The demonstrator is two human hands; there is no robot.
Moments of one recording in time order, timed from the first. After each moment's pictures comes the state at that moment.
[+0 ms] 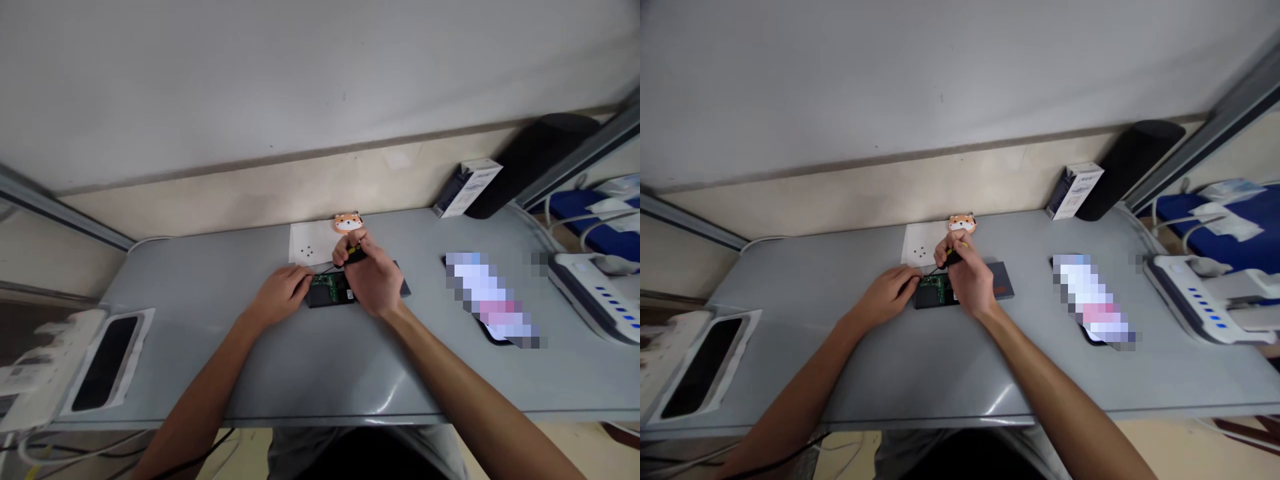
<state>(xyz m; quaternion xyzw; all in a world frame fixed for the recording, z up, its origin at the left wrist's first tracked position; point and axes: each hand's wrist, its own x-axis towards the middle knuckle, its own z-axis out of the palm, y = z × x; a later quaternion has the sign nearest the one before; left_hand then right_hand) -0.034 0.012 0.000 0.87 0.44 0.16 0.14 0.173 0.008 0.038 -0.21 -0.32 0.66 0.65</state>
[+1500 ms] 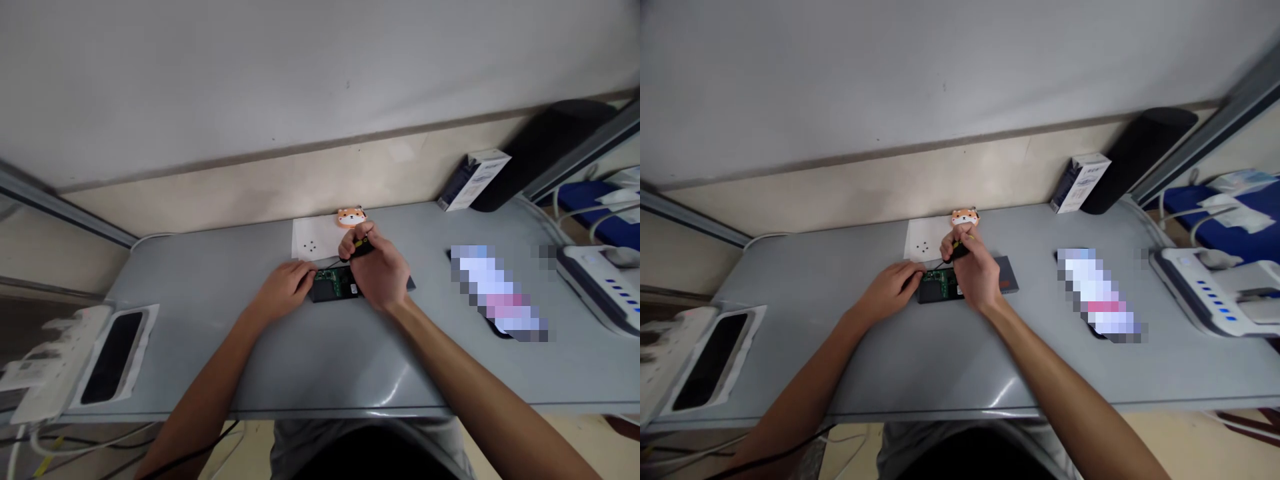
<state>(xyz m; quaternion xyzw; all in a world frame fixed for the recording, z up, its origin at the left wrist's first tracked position) -0.034 0.011 0.000 0.87 0.44 0.16 0.14 0.174 0.007 0.039 -0.23 -0.30 0.64 0.67</state>
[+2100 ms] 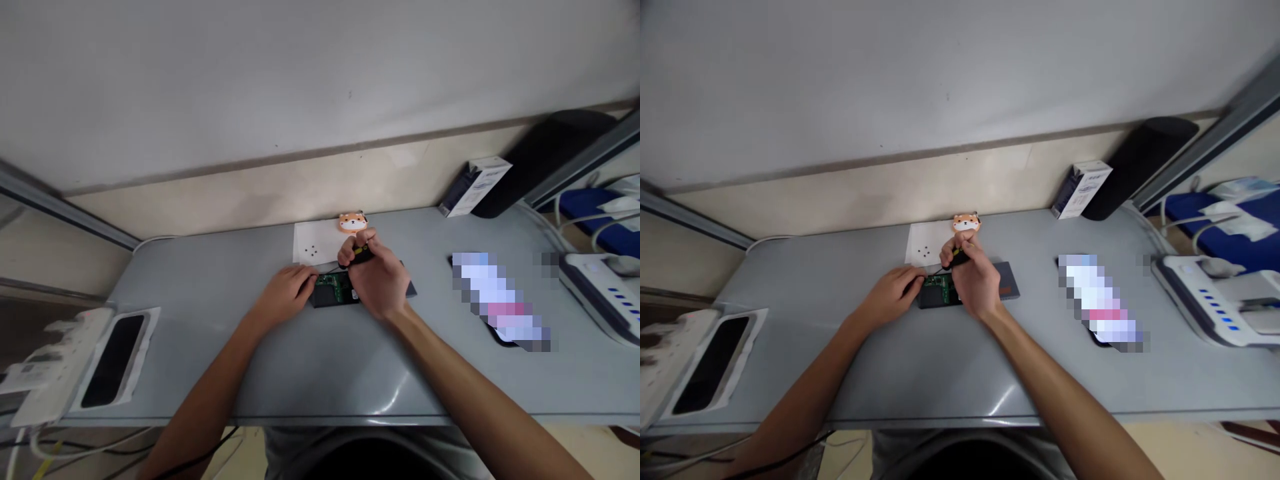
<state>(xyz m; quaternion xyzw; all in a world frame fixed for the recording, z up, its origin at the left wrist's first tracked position) -0.033 0.009 0.002 0.87 0.44 0.17 0.15 0.171 0.006 0.038 -0.21 -0.28 0.66 0.67</state>
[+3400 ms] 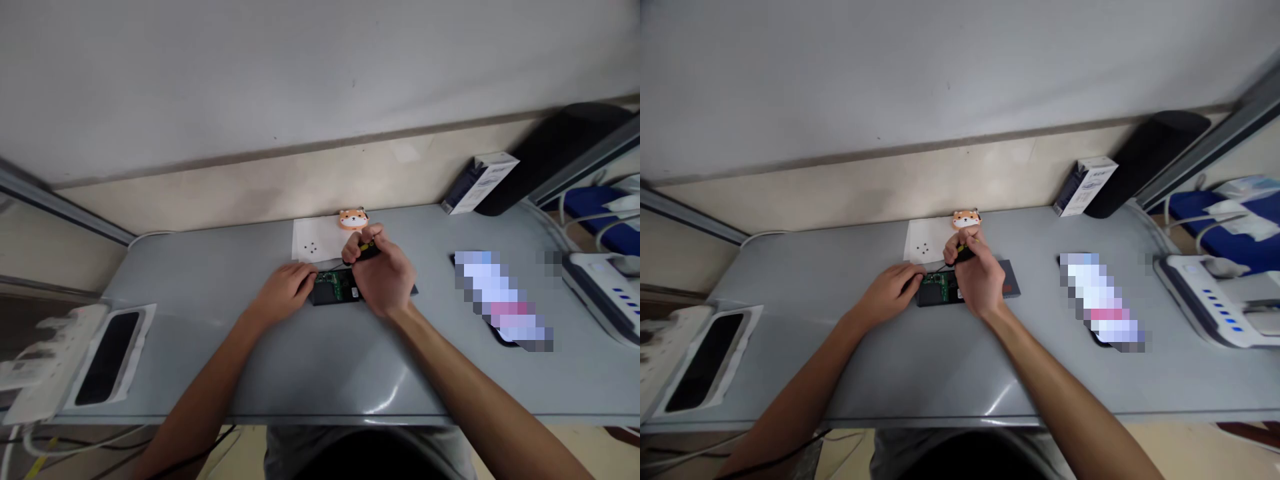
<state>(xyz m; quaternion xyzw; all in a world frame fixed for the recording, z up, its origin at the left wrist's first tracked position) -0.032 0.010 0.003 0.87 0.44 0.17 0.15 0.173 0.006 0.039 -0.23 -0.29 0.64 0.68</state>
